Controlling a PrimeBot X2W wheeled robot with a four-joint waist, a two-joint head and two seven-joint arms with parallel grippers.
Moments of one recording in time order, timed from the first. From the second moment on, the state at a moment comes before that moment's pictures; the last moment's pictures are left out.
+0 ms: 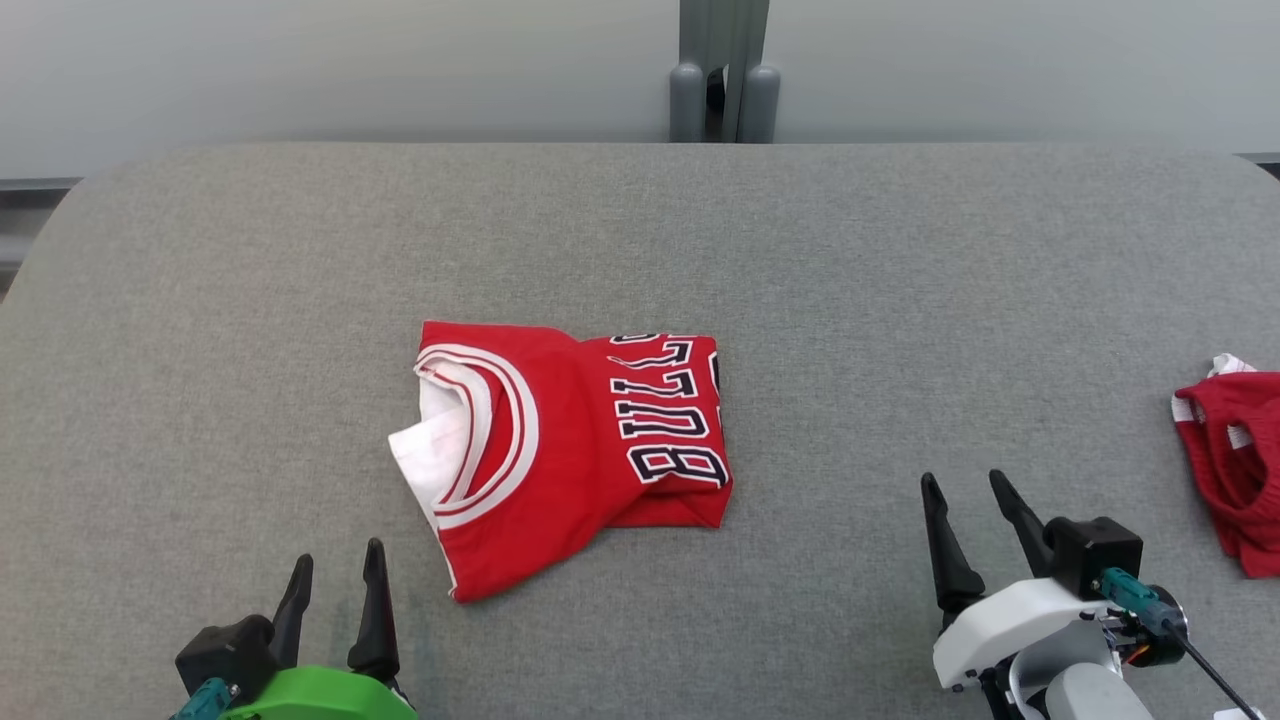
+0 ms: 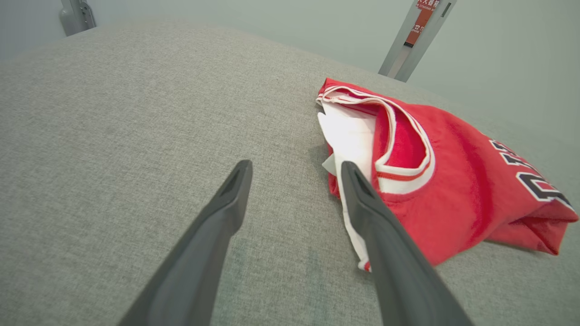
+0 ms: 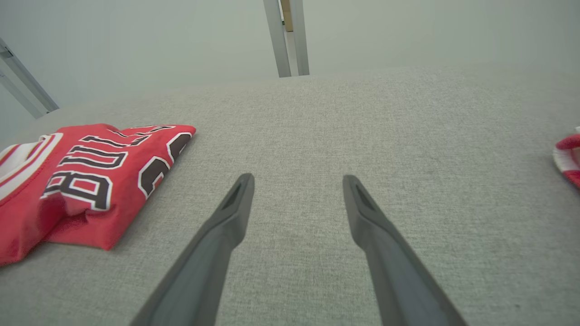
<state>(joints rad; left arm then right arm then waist) -0.04 0.05 -0.03 0.43 -0.37 -0.11 -0.26 -0.12 -0.05 0.04 0.43 0.18 0.13 -0.26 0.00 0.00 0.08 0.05</state>
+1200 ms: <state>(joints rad) -0.09 0.05 -0.22 0.44 -0.54 -0.11 -0.26 -0.47 -0.05 0.20 0.89 0.29 0.13 -0.26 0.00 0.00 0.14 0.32</state>
